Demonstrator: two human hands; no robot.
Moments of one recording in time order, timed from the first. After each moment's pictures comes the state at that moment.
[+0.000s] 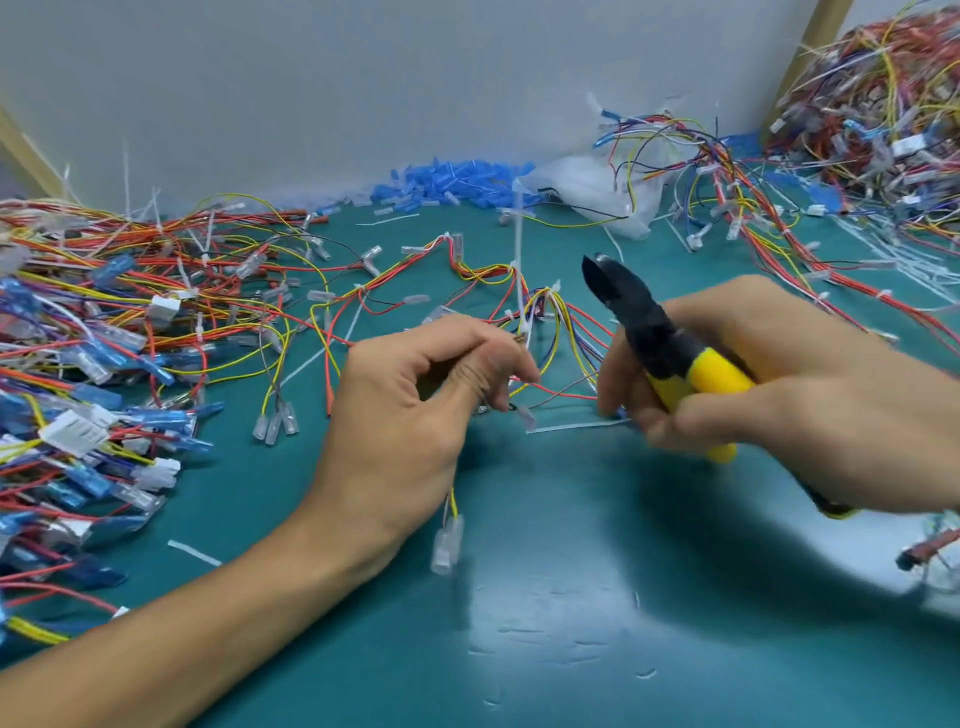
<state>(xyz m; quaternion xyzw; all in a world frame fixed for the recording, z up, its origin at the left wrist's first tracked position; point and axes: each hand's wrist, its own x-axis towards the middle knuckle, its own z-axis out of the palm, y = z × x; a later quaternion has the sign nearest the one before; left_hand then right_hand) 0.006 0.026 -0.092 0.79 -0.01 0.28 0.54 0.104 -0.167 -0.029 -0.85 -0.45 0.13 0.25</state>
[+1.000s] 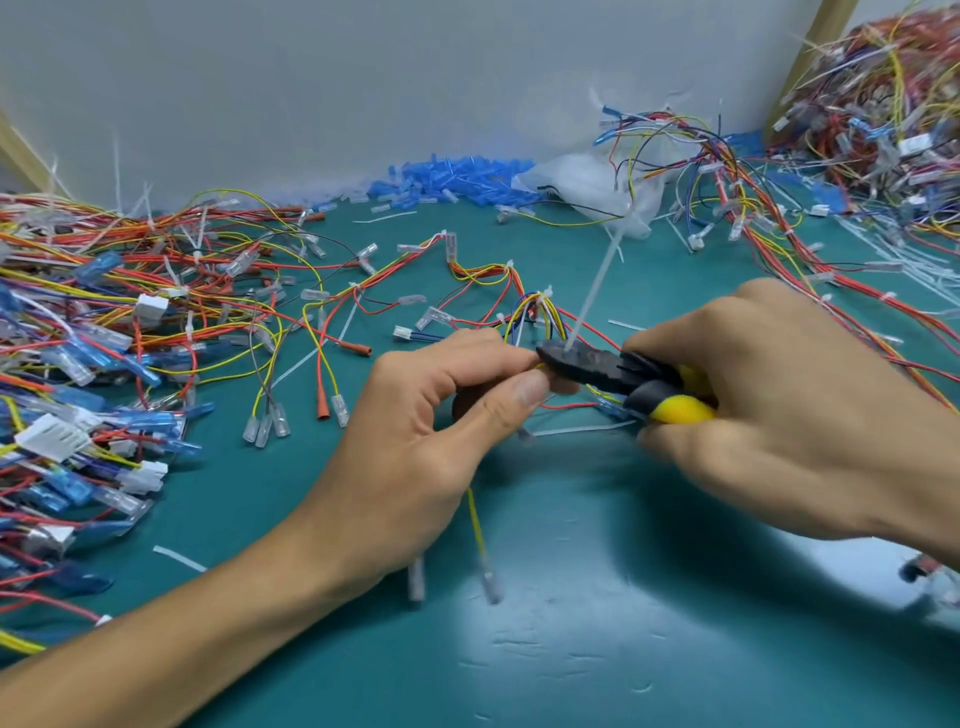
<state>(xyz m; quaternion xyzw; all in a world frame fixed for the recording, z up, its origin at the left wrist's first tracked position) 0.004 0.025 -0.091 0.83 -0.07 0.21 0.51 0.107 -0.169 -0.039 -0.90 -0.43 -0.01 0.08</state>
